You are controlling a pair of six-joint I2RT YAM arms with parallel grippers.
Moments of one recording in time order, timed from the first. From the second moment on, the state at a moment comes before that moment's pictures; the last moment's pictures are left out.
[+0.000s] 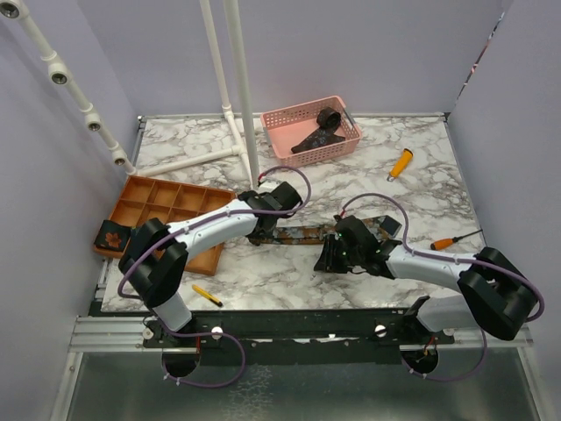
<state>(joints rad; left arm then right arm) -0.80 1.61 1.14 -0.79 -0.43 -0.59 0.77 1.34 0.51 -0.07 -0.12 0.78</state>
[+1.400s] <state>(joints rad) -1.05 2.06 1.69 -1.08 -0.65 -0.79 0.77 0.99 0.31 -0.17 -0.13 0.83</state>
